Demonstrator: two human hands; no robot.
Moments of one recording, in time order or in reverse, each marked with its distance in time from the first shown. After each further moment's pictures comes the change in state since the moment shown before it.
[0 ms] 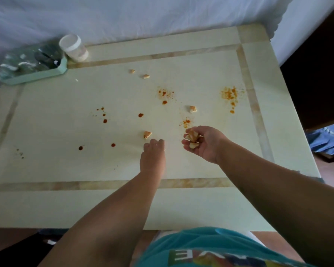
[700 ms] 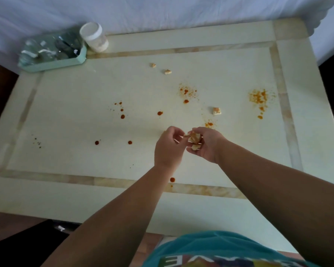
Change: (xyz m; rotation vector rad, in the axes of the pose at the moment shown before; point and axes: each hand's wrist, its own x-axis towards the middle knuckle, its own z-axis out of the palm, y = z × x) left_hand 0.016 -0.006 -0.041 -0.892 0.153 -0.191; right_hand 0.045 0.011 0.056 -0.079 0.000 0.074
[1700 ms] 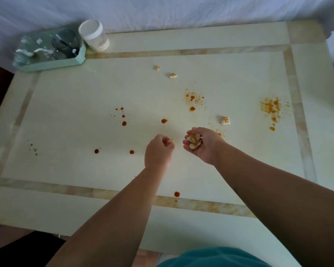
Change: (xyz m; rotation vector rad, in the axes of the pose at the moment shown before) left_hand 0.058 -0.038 -0.016 0.262 0.007 -0.215; right_hand 0.041 -0.020 0.032 0.058 -0.003 0.006
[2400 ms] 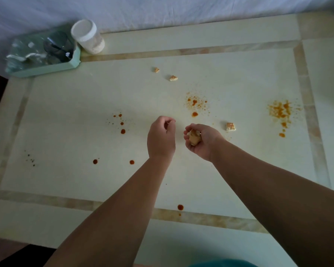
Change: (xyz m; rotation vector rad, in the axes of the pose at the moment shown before) left_hand 0.053 0.037 -0.003 -0.200 0.175 0.207; right_hand 0.031 -0.027 0.021 0.117 -0.051 0.053
